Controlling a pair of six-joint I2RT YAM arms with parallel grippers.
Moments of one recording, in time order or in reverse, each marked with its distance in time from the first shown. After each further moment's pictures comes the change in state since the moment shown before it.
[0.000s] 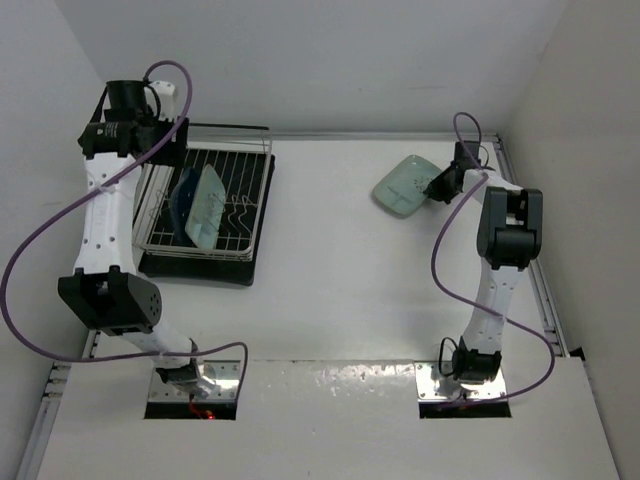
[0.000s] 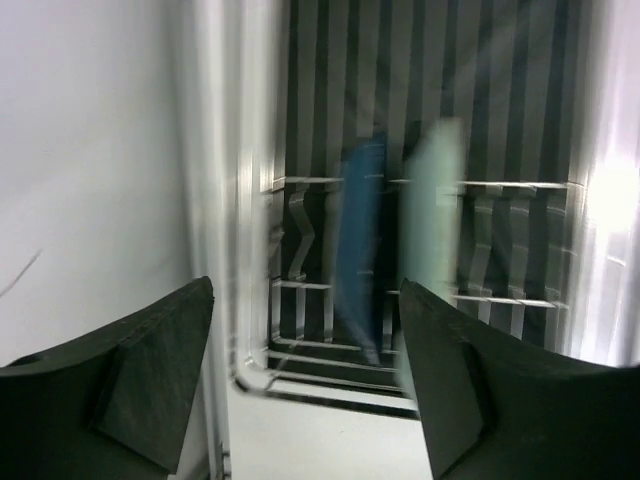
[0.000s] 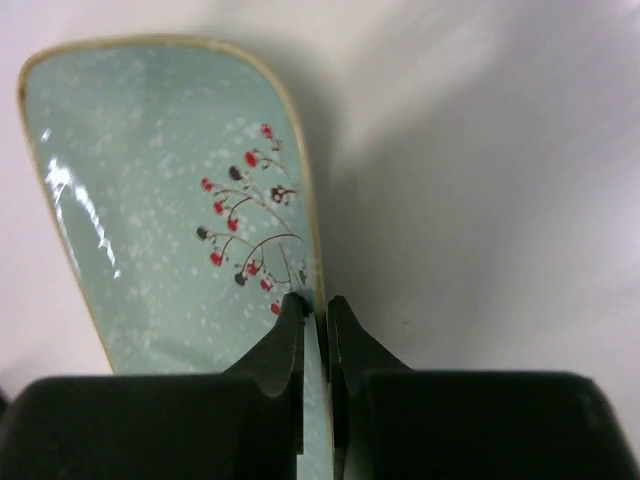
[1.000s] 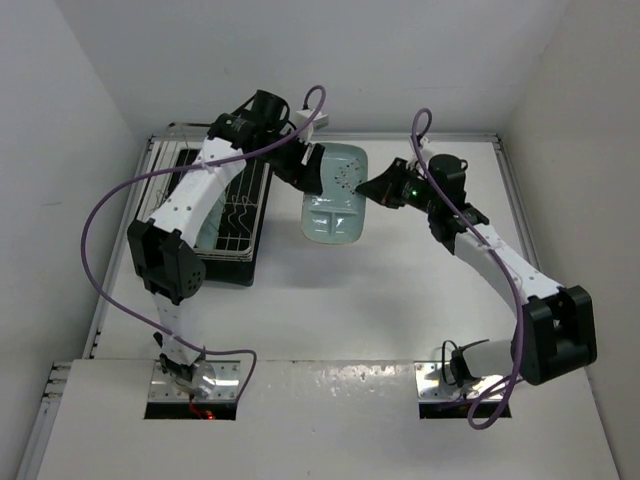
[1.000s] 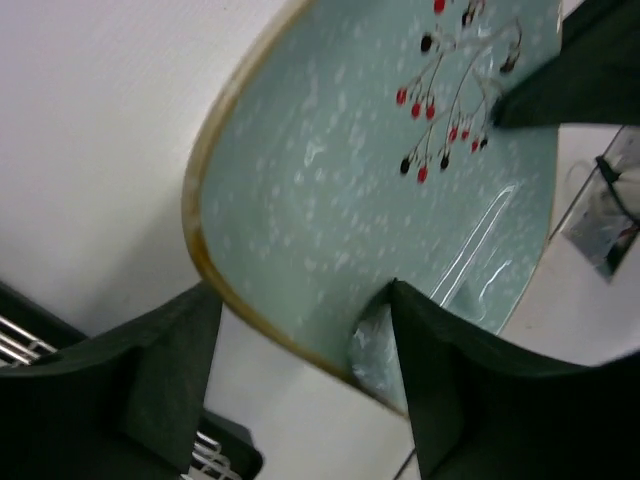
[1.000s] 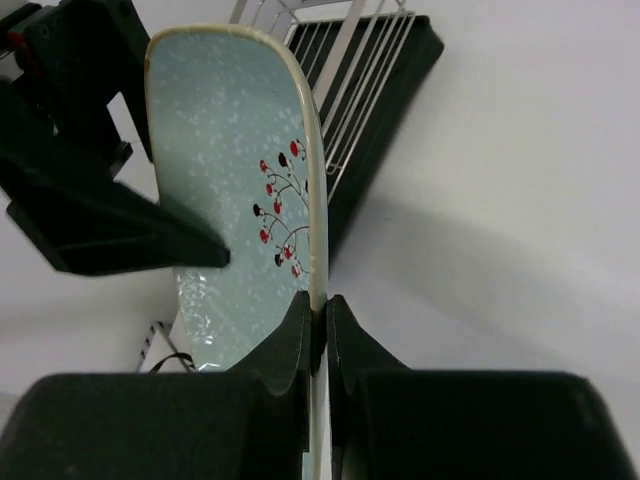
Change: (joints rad) left arm -0.539 0.313 0.185 -0.058 0.634 -0.068; right arm 0.387 -0.855 -0.599 0.482 -0.426 -0.119
